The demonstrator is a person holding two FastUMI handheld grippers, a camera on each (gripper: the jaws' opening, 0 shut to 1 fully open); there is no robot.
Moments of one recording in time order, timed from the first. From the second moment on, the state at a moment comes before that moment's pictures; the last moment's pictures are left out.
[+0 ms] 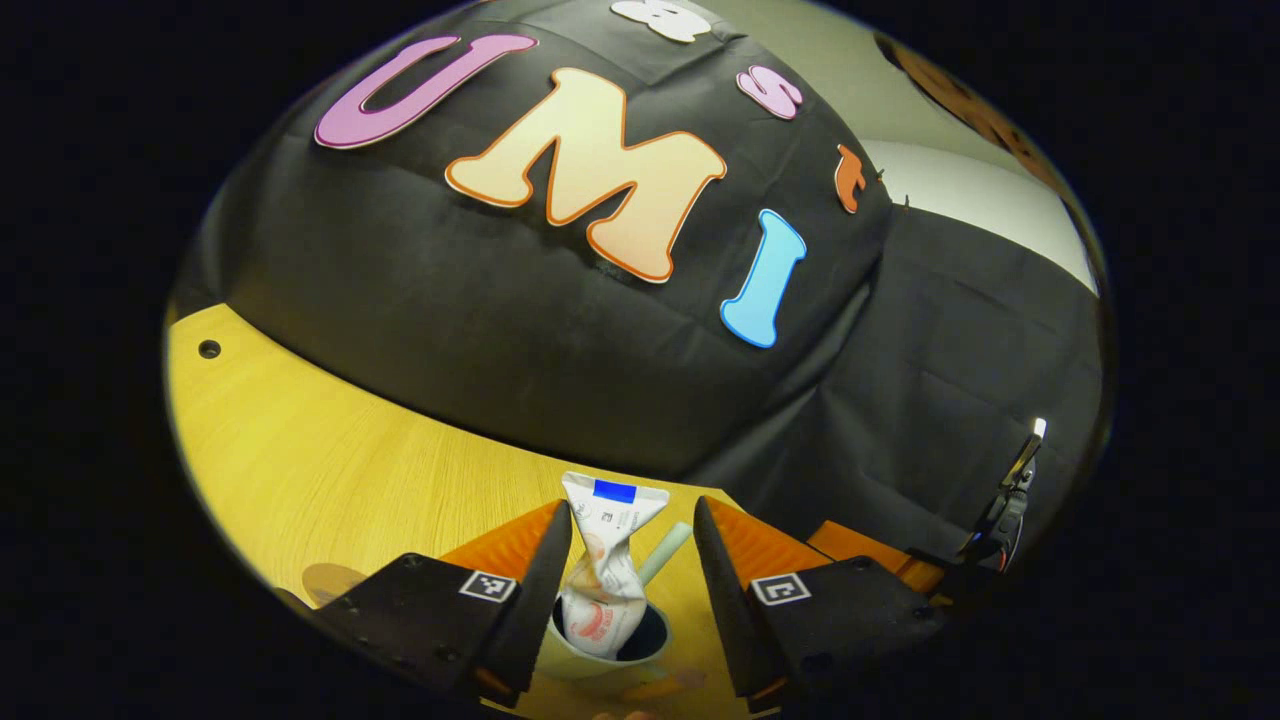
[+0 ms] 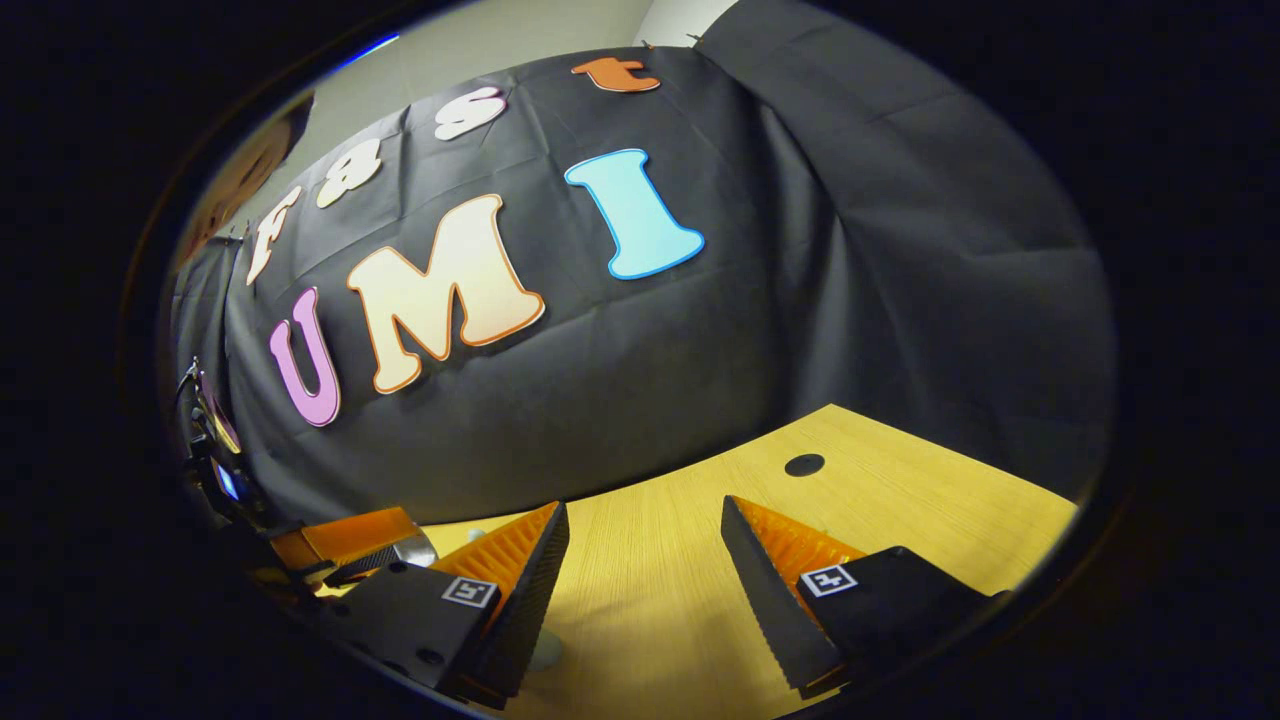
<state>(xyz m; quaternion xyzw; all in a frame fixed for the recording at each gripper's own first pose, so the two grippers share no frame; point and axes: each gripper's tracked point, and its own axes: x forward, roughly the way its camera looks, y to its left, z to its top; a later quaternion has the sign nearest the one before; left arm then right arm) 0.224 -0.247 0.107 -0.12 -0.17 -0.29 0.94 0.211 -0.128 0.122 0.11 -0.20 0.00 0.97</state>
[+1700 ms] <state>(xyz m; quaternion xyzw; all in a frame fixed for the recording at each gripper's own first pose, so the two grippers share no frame) 0.145 -0.008 0.065 -0.07 -0.10 -0.05 0.99 0.162 0.015 0.088 0.03 -0.01 0.07 1.00</state>
